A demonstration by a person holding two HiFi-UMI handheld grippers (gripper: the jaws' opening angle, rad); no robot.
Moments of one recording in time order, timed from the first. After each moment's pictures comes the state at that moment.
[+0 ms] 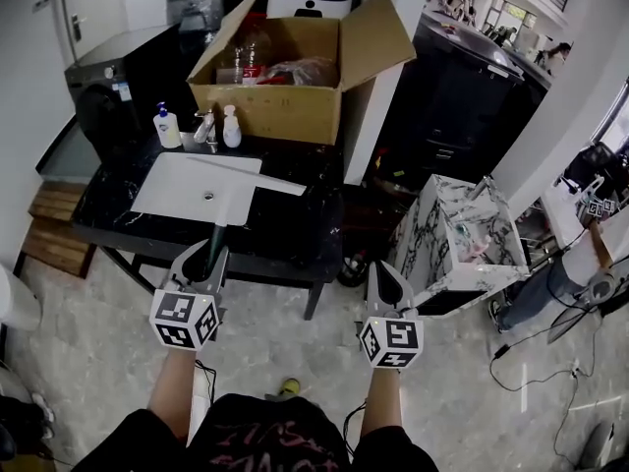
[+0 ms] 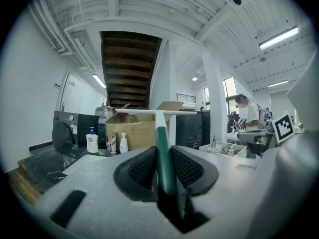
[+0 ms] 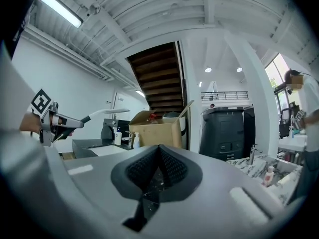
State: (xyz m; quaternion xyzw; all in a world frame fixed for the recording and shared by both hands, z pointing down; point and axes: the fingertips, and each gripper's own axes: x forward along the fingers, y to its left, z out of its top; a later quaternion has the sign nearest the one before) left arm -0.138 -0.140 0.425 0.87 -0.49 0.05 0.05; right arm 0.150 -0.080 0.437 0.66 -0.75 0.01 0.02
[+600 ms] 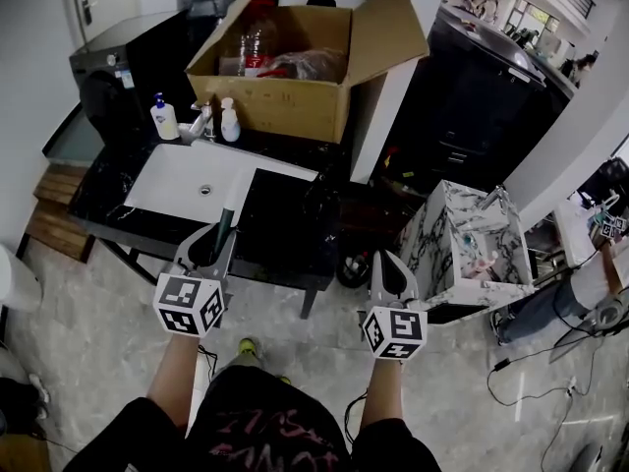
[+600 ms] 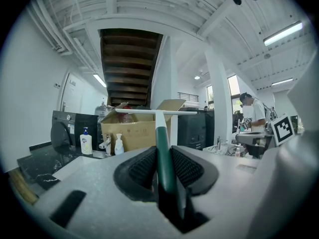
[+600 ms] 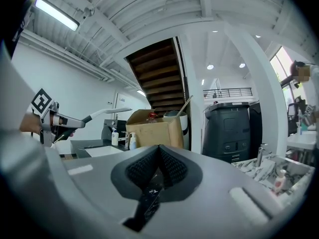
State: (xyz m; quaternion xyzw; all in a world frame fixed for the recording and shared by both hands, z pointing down) left arm -0.083 -0.197 0.424 0.86 -0.50 0.05 0.06; right arm 0.197 -0.150 0.443 0.65 -0.76 0.02 0.02
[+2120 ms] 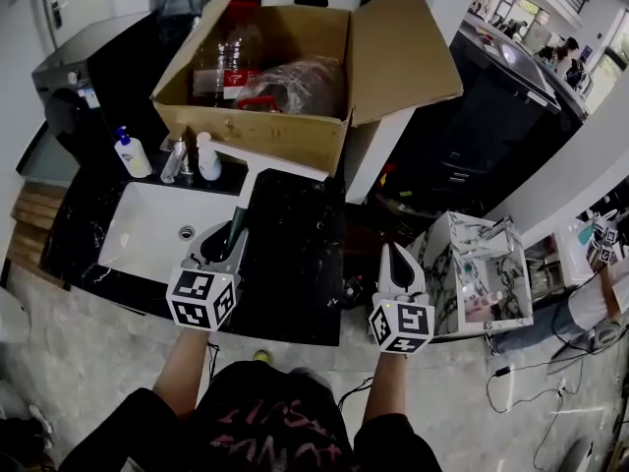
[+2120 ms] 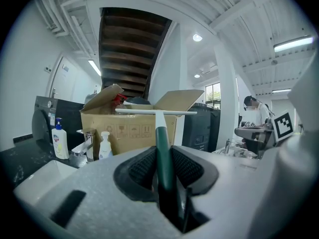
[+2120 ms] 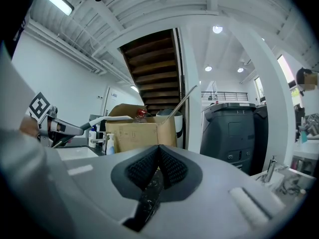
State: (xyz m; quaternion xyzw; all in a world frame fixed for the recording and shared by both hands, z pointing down) left arm -0.053 -0.419 0.450 0.88 -0.47 0.06 0.10; right arm 0.217 -0.357 0.429 0.68 -0.74 0.00 0.04
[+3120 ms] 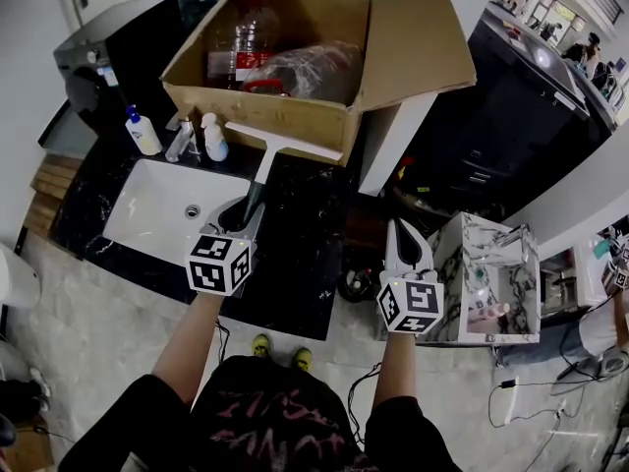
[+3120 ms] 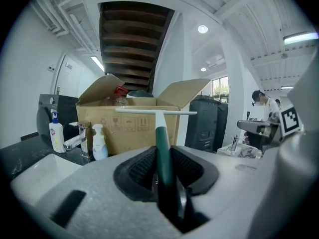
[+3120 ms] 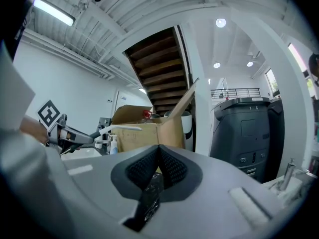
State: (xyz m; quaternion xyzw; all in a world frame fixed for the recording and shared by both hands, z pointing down) left arm -0.002 -0.448 0.474 0.85 -0.50 0.09 0.12; right arm 0.251 -0.397 0.431 0.62 -0.78 0.00 0.03
